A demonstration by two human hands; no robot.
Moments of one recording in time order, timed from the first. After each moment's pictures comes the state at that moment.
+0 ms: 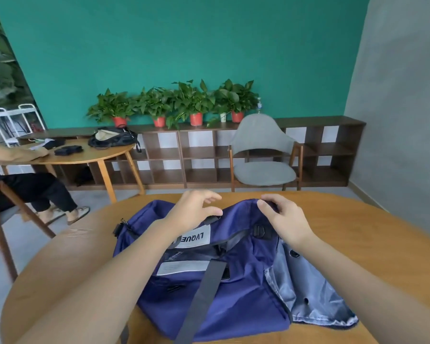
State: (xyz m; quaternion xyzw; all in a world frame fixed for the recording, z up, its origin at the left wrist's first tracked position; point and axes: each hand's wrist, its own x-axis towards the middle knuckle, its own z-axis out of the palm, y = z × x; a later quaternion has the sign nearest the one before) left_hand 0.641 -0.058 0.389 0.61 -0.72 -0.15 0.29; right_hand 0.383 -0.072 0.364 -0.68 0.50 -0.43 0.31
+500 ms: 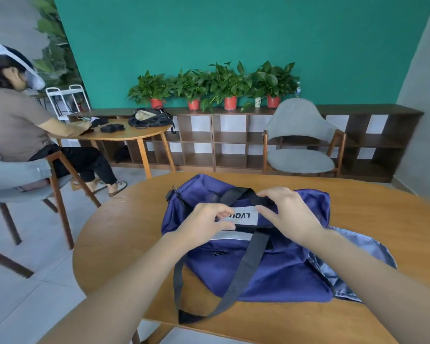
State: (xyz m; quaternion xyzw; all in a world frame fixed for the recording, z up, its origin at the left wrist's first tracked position) left_hand 0.701 0.031 0.321 0.63 -0.69 -0.19 0.30; right_hand 0.460 -0.040 0.342 -0.87 0.40 -0.28 0.05
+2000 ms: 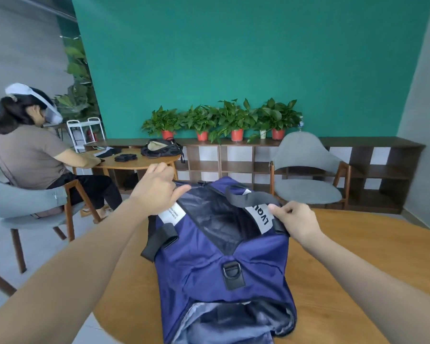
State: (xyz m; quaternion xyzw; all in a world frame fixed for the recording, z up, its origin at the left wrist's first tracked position) left_hand 0.860 0.017 0.449 0.58 -0.68 0.44 0.10; right_hand 0.490 -0.043 0.401 -0.69 0.53 -0.40 0.29
